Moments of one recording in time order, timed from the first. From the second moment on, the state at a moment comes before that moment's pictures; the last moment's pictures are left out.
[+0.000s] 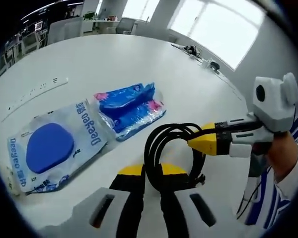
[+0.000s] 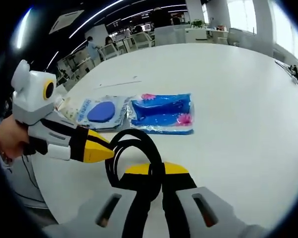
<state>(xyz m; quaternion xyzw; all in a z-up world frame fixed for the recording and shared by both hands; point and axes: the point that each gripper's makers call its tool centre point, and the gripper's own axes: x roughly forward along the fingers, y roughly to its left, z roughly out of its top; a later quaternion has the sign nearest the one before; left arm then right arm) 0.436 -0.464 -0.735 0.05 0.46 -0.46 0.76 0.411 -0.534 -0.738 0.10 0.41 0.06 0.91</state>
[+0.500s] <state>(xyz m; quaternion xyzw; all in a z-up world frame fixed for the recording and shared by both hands) 0.443 -0.465 -0.755 0.04 0.48 -0.44 0.76 0.416 -0.535 -0.755 0.11 0.42 0.06 0.90</state>
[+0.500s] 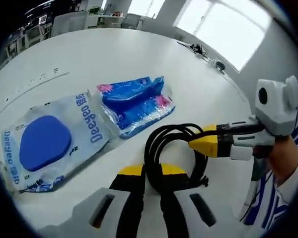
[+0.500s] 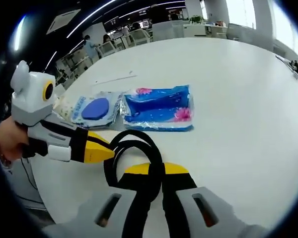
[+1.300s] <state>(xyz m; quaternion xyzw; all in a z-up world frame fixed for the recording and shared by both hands) 0.444 -0.460 -0.762 0.07 0.45 -0.46 0.76 0.420 -0.540 -0.760 0.07 0.42 0.06 0.90</state>
